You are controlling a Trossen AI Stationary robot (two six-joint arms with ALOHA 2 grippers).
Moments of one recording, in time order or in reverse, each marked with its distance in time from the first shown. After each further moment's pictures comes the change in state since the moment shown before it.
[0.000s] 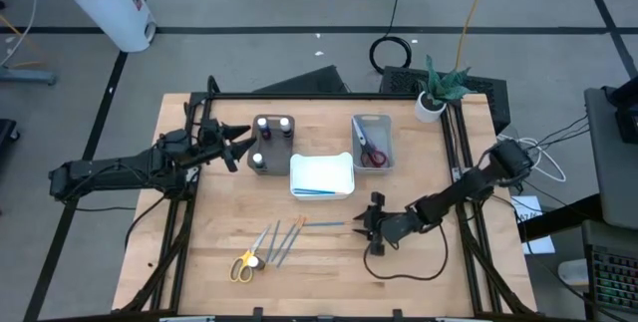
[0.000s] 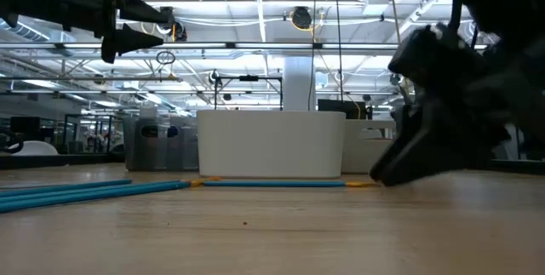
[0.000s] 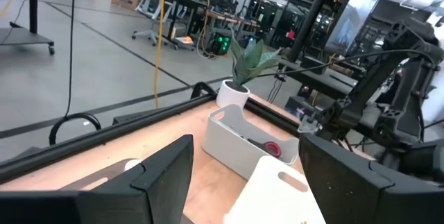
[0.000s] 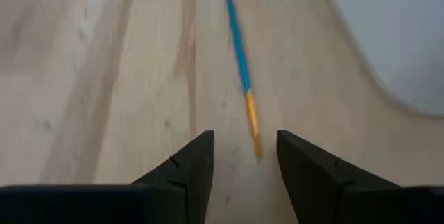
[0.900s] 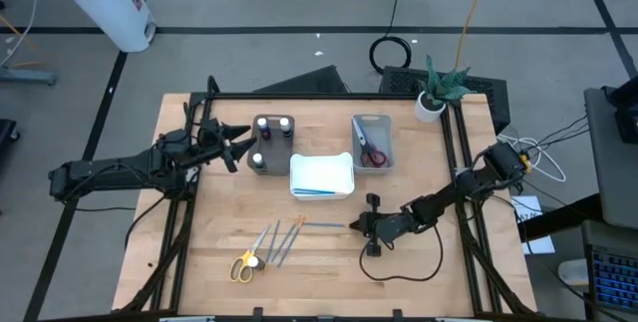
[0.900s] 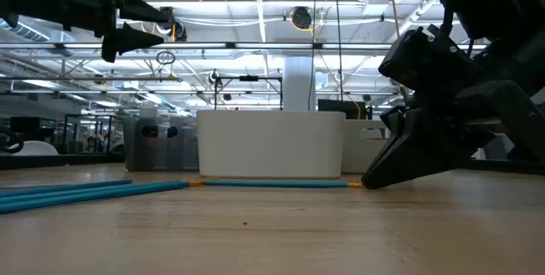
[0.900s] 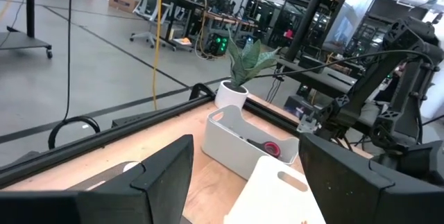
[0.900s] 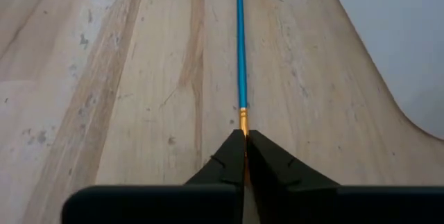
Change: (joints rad) left arm 0.000 0.000 0.000 0.006 0.008 0.018; right arm -0.027 0.070 0.000 -0.024 -0.022 -0.058
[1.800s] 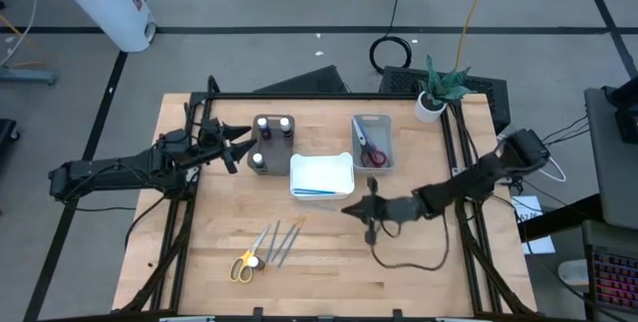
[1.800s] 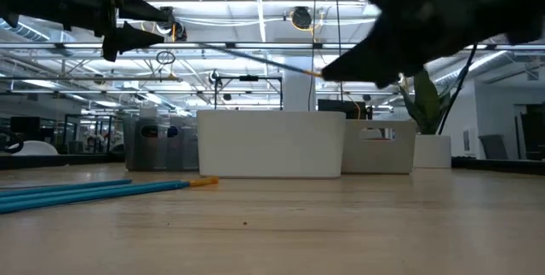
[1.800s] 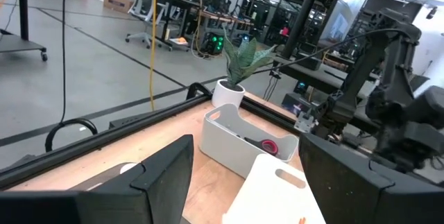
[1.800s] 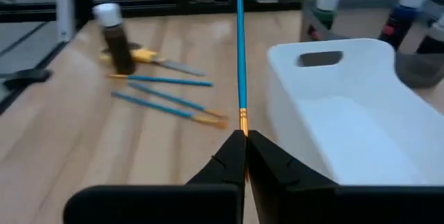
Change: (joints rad) left arm 0.000 0.000 0.000 0.001 0.018 0.017; right arm -0.081 -0.252 0.016 0.191 0.011 -0.105
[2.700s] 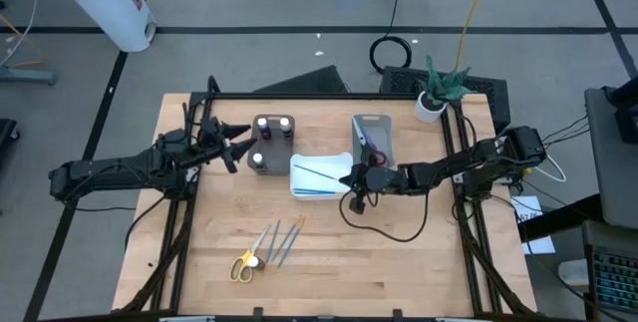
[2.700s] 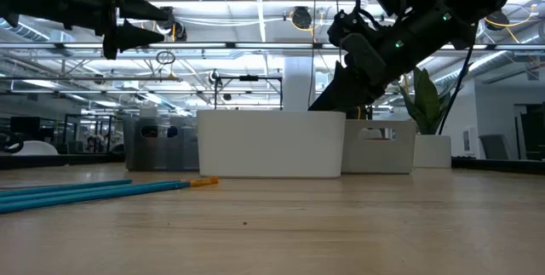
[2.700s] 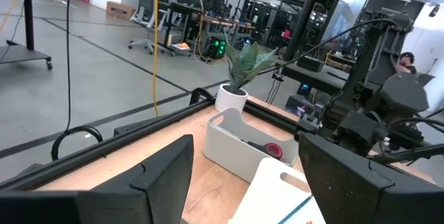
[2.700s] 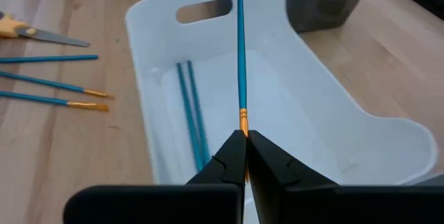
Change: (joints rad) left arm 0.000 0.000 0.000 0.015 -0.011 0.032; right arm -0.267 -0.001 0.111 -0.340 -0.089 0.052
